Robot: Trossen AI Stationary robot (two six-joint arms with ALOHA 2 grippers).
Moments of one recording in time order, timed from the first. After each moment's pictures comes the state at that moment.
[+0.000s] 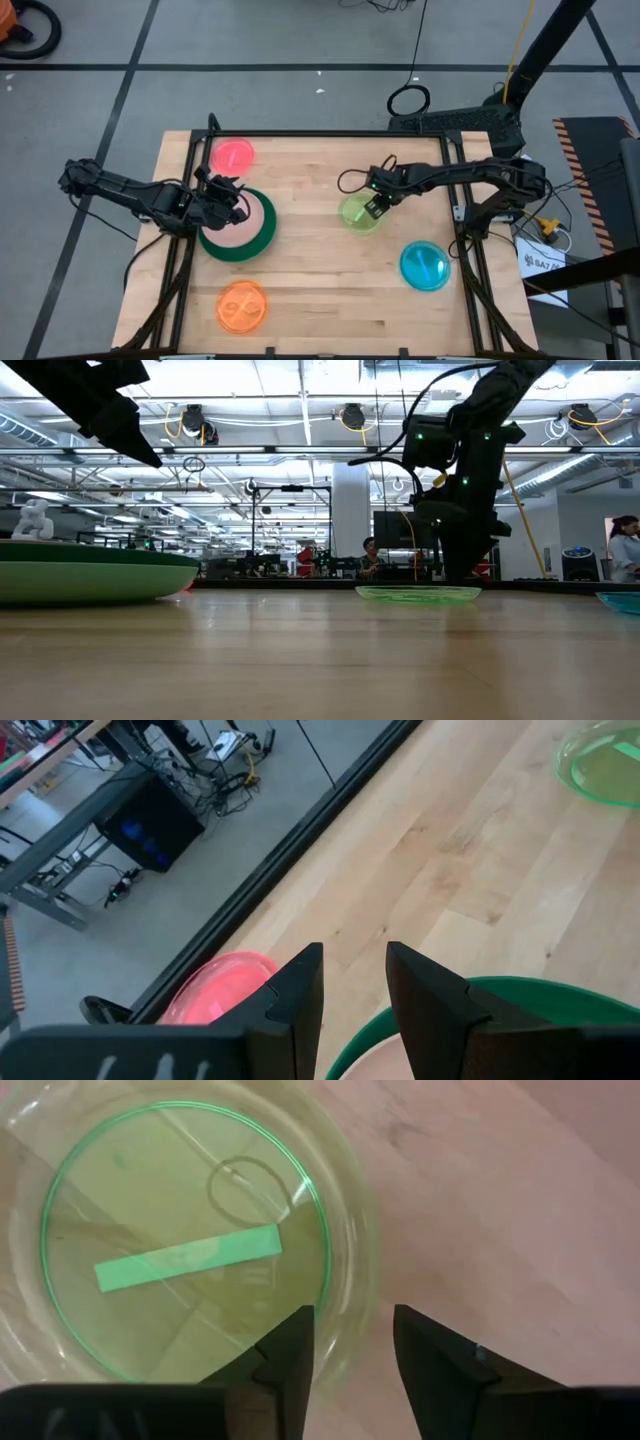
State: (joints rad) left arm -0.26 0.83 0.68 -0.83 -0.92 -0.48; right arm -0.28 1.52 0.80 -0.61 0.08 0.59
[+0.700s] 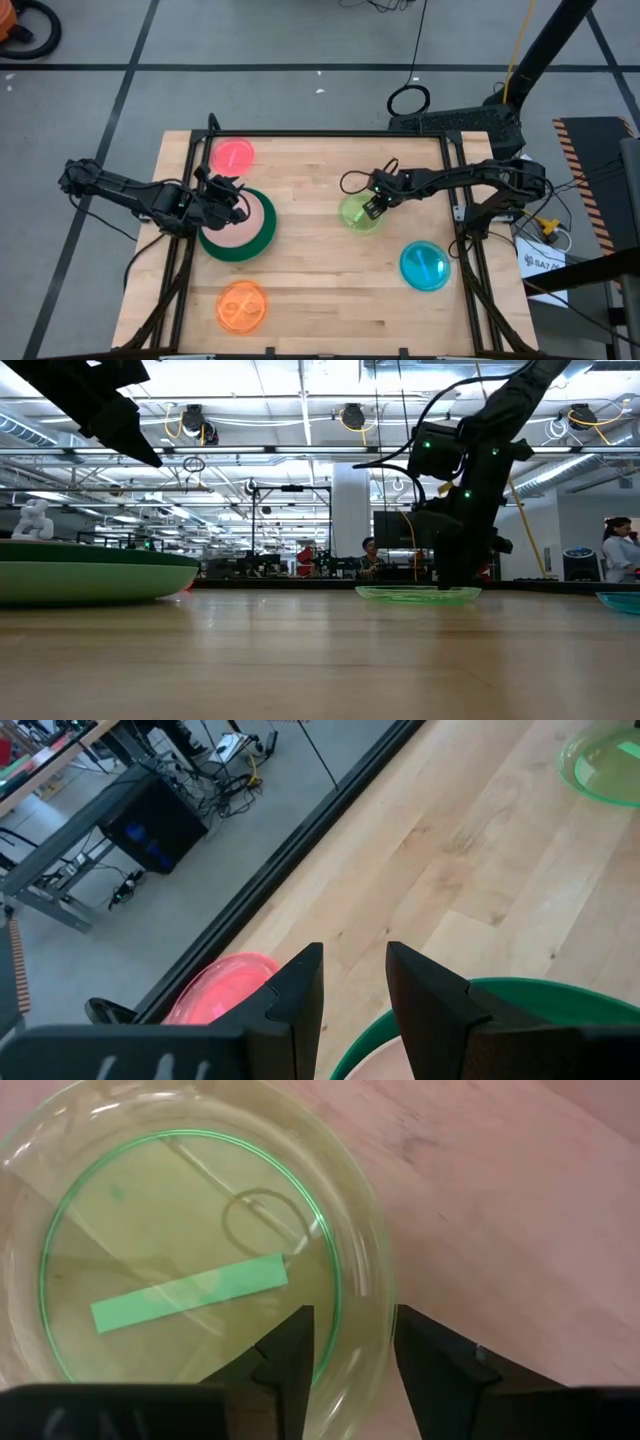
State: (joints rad) left arm -0.26 0.83 0.68 -0.83 -0.93 -0.48; right arm -0.28 1.52 0.70 -0.40 0.08 0.64
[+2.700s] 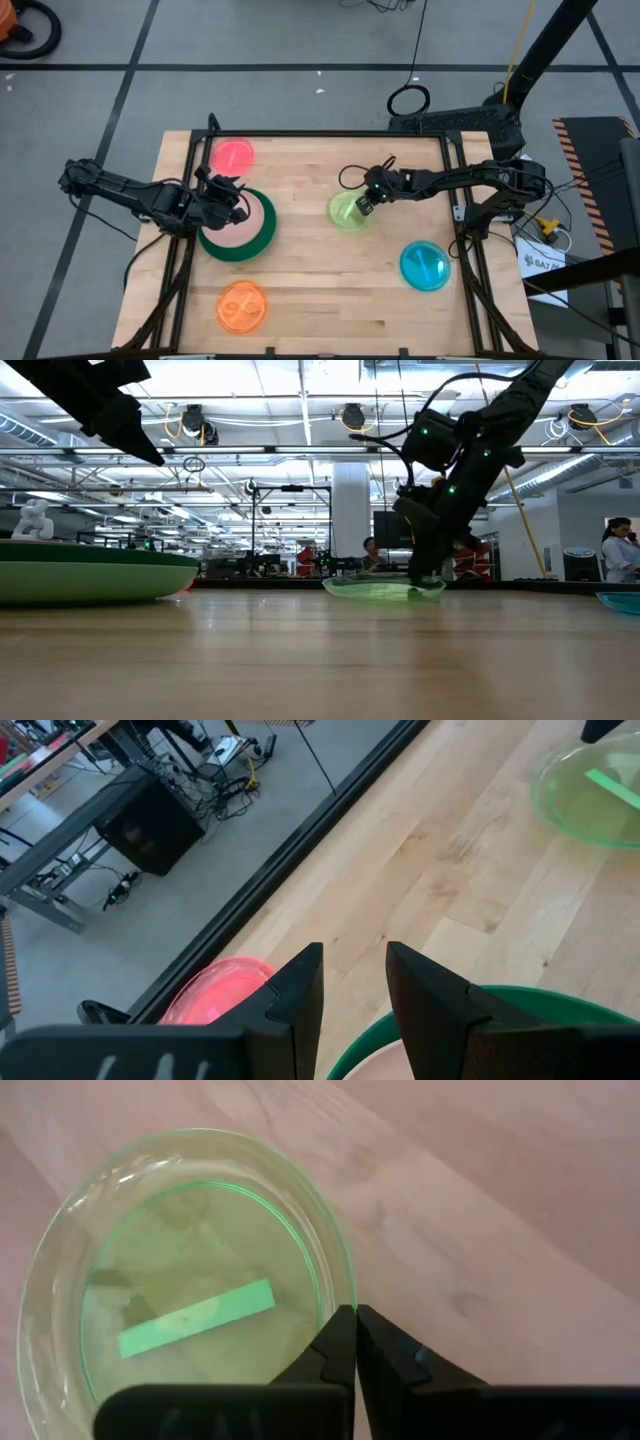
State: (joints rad) left arm -0.26 0.83 0.68 -0.81 -0.93 -0.47; right arm -0.28 1.52 0.67 -0.14 0.13 0.53
